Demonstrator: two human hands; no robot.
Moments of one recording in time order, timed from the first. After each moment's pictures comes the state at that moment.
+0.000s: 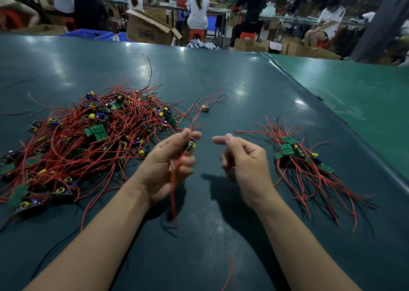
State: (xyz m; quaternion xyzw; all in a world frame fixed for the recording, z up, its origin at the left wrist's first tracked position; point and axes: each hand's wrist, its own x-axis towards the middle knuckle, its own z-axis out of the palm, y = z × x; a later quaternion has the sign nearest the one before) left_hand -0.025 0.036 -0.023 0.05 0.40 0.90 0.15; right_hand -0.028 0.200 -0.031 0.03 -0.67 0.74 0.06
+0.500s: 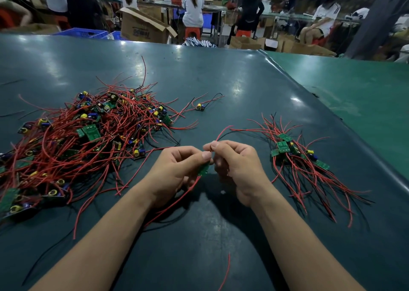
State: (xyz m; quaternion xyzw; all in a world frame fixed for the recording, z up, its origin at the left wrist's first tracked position) left_hand -0.024 0.053 -0.039 0.08 0.61 0.78 0.11; right_hand -0.028 0.200 -0.026 0.01 -0.63 0.78 -0.04
